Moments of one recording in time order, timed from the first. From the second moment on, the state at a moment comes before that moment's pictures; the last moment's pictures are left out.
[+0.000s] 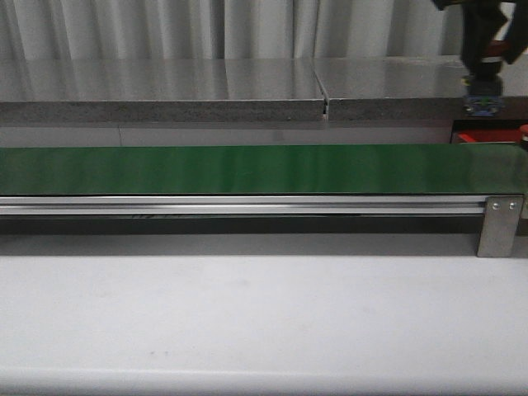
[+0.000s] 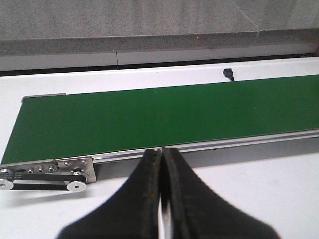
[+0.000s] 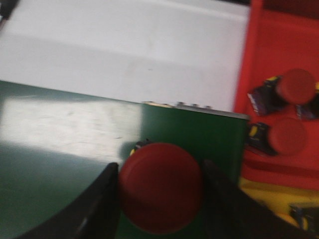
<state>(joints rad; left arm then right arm) -0.06 0.48 -0.60 -0.33 0.59 0.23 0.03 1.75 -1.59 -0.04 0.87 0.04</state>
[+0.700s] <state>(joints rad) -0.06 0.48 -0.60 -0.33 0.59 0.23 -0.32 1.86 -1.59 0.03 0.75 0.06</state>
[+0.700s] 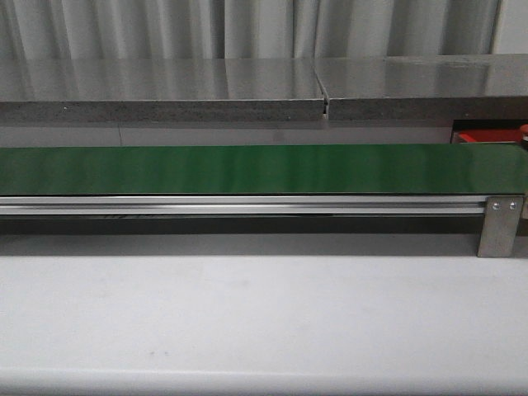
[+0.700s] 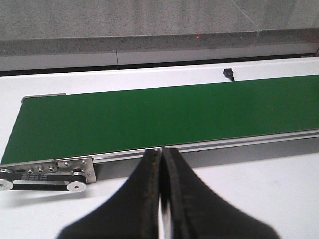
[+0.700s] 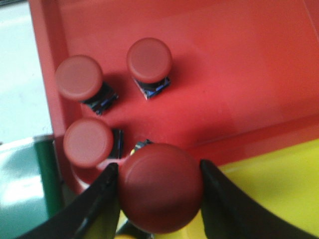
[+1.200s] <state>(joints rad) -0.06 0.48 -0.60 -0.33 0.59 0.23 -0.33 2.00 -1.59 0.07 0.58 0.06</state>
